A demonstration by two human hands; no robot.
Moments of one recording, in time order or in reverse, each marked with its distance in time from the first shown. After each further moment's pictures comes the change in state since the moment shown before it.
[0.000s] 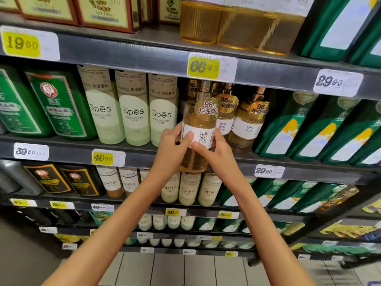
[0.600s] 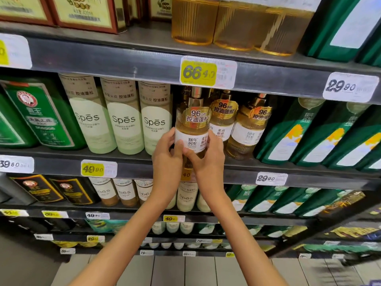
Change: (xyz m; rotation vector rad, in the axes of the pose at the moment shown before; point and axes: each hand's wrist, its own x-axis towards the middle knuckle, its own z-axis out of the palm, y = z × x) left_hand 0.011 -0.020 0.019 -0.119 0.281 0.018; right_hand 0.017 0.016 0.033 -0.081 0.327 -0.037
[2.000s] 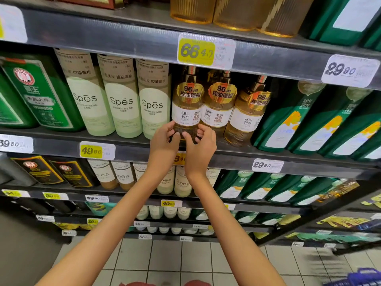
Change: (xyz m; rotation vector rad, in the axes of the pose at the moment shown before) left_hand 0.011 -0.025 0.001 0.171 -0.074 -0.092; right_hand 0.000 0.023 0.031 -0.017 0.250 0.109
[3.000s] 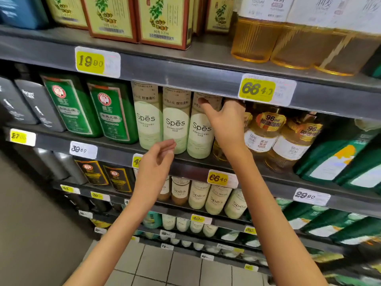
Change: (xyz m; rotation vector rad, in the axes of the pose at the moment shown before) left_hand -0.027 0.013 -0.117 -0.125 0.064 0.037; right_hand 0.045 -0.123 0.026 -0.128 -0.329 -0.257
